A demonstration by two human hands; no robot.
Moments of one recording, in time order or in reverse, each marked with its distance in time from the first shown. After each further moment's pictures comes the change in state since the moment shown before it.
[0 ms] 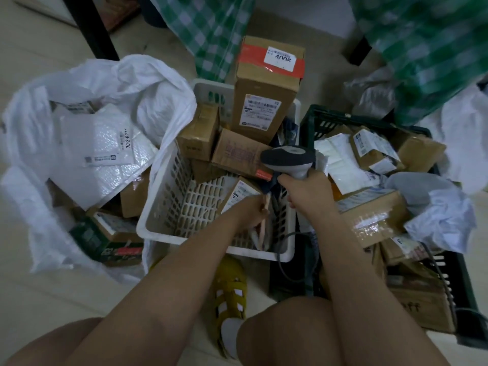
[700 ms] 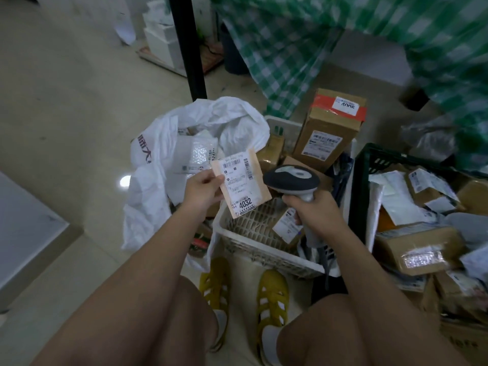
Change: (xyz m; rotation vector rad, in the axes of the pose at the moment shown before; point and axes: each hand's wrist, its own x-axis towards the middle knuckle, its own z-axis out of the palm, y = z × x) left_hand -0.189 -0.059 -0.129 -1.040 0.880 -0.128; right_hand -0.075 -0.058 0.052 0.018 -0.340 -0.173
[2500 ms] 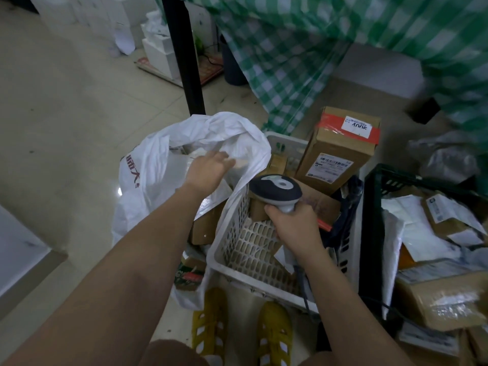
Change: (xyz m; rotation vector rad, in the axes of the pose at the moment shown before) left_hand 0.137 0.030 0.018 1.669 -0.079 0.960; right_hand 0.064 -0.001 0.047 0.107 0.135 -0.020
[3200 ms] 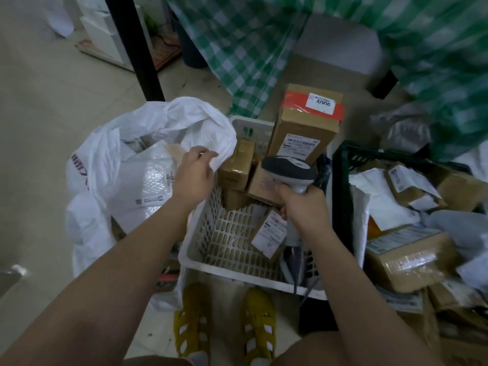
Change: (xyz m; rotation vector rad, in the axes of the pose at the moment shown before) left_hand -0.002 0.053 0.028 -0.627 0.169 -0.205; right_hand 0.013 0.008 -0.051 0.083 0.194 0.185
